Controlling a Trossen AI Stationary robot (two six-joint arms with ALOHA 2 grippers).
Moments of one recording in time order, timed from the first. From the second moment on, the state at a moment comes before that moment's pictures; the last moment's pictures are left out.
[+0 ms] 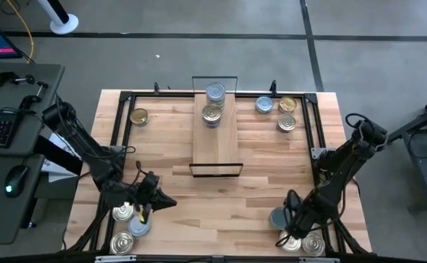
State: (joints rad) left arm -0.83 1.15 0.63 0.22 -0.65 -0.95; right arm 0.89 1.50 1.03 -0.98 -0.25 1.71
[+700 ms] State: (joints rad) left arm -0.77 1.23 0.63 0.18 -0.68 -0.97; right arm 0.87 1.64 1.03 -1.04 -0.38 1.70
